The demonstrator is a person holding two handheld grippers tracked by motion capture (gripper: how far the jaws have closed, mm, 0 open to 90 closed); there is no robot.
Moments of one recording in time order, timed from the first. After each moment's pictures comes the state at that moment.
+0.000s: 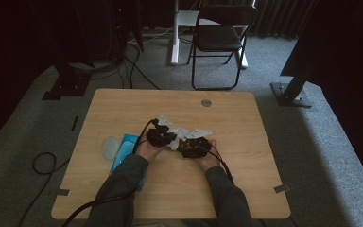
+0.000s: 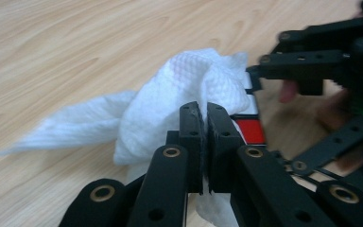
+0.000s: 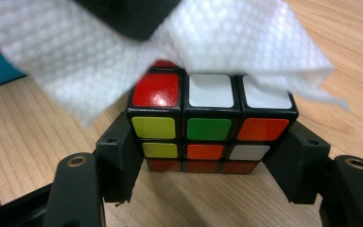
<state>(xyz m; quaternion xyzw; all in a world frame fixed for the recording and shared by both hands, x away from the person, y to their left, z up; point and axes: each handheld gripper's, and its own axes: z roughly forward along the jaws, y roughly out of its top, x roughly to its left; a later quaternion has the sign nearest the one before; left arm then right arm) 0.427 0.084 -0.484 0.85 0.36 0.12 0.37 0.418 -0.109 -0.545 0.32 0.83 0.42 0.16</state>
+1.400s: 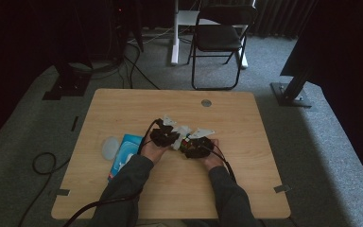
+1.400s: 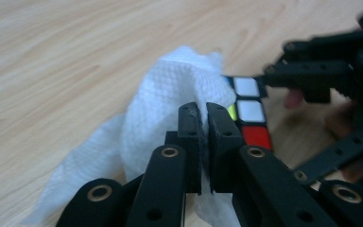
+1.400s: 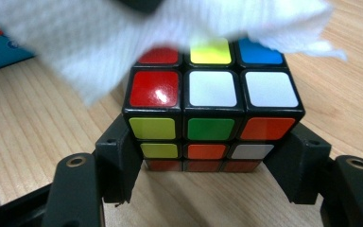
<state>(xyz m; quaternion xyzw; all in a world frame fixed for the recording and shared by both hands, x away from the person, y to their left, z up) 0.424 0.070 -0.479 0.83 0.39 0.14 0.37 0.420 -0.120 -0.546 0.32 0.84 0.41 0.15</state>
